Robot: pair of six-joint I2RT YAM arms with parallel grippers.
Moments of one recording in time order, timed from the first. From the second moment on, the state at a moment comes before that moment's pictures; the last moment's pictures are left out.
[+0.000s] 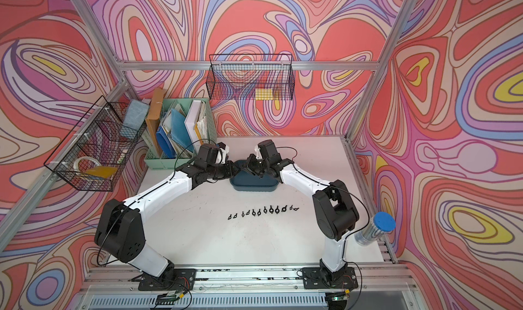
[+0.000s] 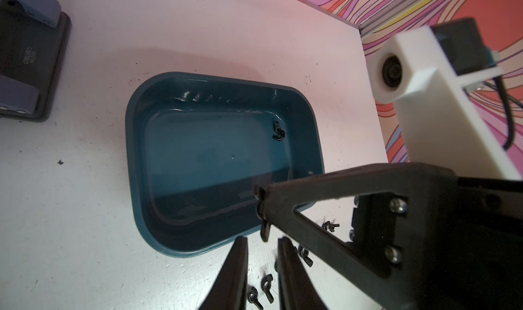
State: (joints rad) left arm -0.45 1.61 1.22 -0.33 0.30 -0.57; right arm 0.54 1.85 1.39 -0.15 -0.46 0.99
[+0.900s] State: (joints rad) left arm -0.45 1.62 1.23 -0.34 0.29 -0.57; right arm 0.54 1.85 1.40 -0.15 -0.46 0.98
